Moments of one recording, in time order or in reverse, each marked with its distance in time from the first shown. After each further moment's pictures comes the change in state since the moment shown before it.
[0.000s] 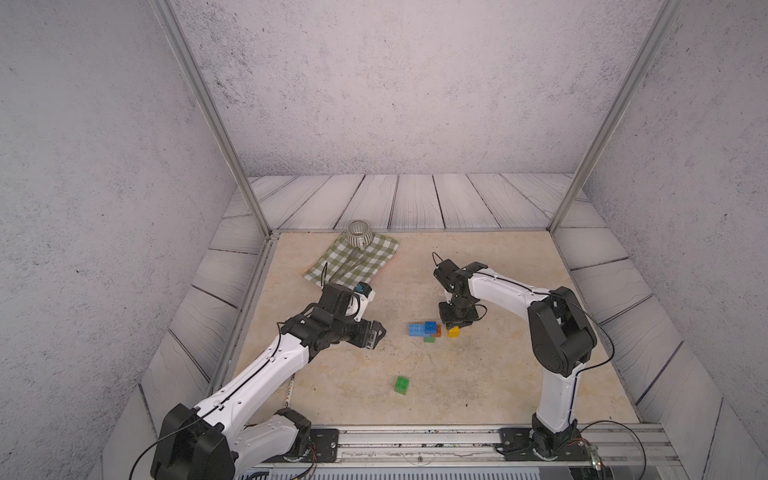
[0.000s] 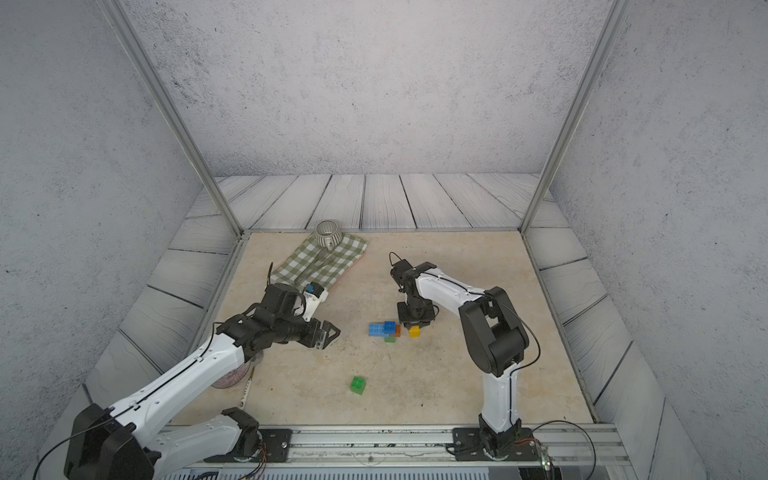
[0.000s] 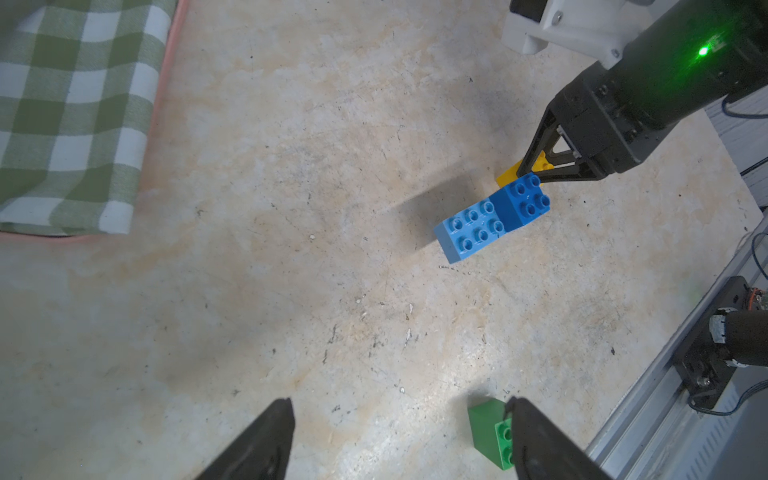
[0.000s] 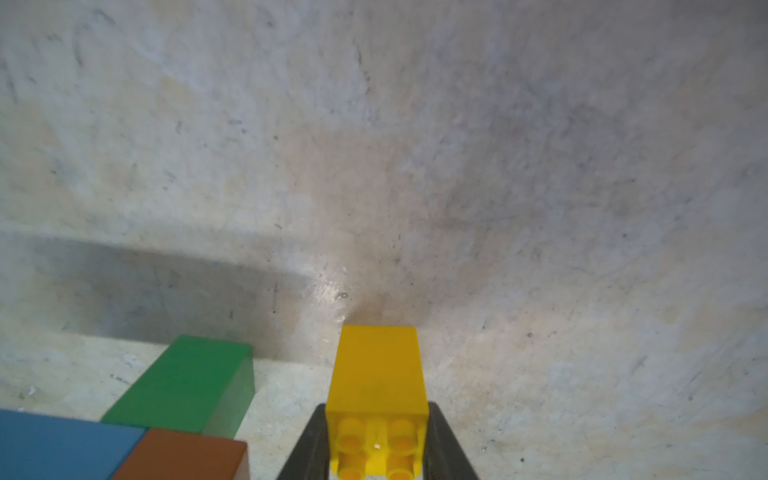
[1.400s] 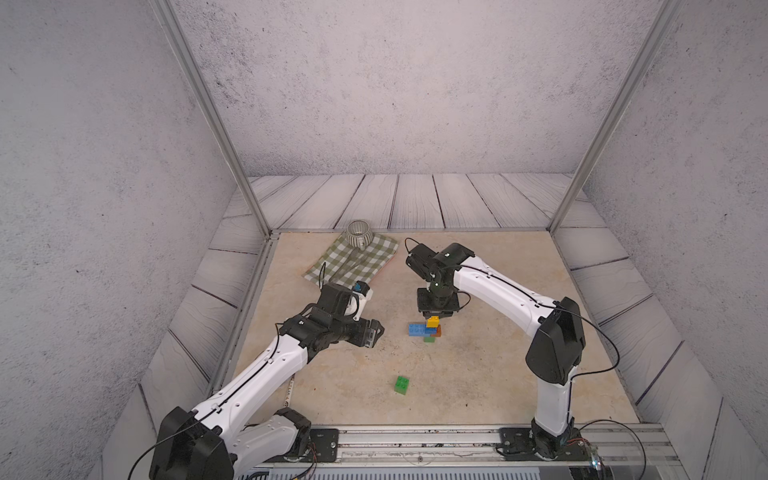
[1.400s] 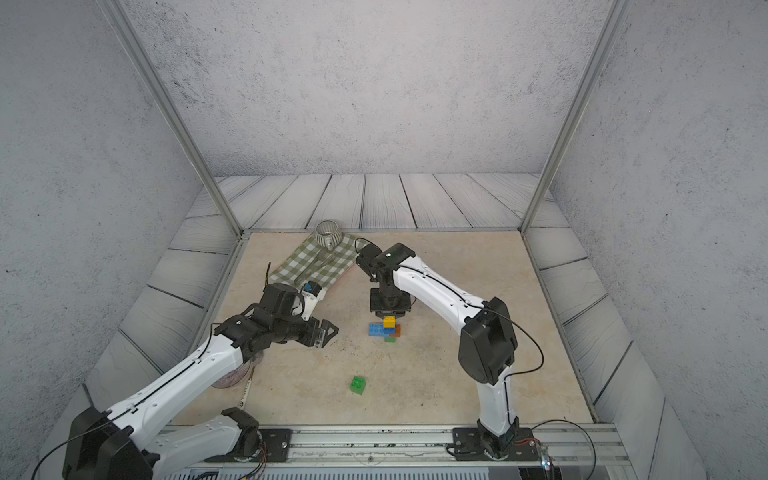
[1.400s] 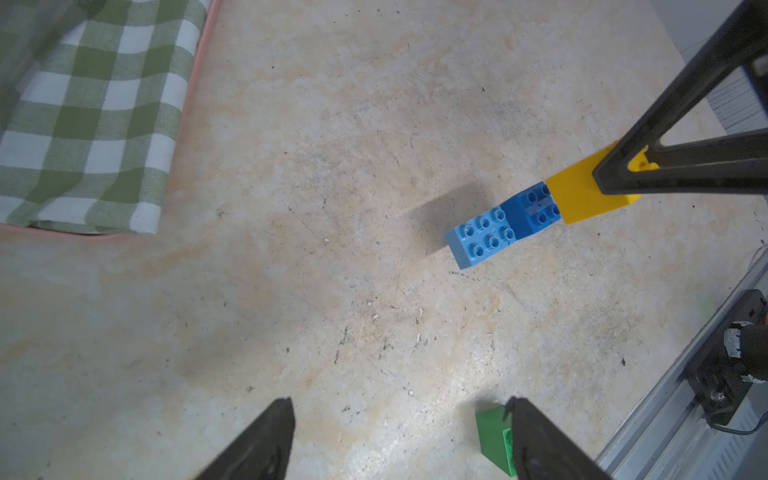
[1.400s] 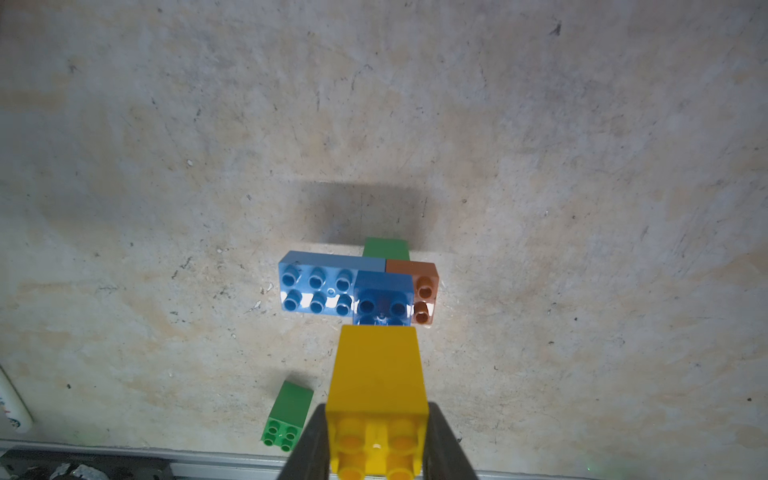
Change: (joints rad) left arm 0.002 -0.015 0.000 0.000 -0.034 -0.011; right arm 0.207 0.008 0.421 -0.347 0.019 0.294
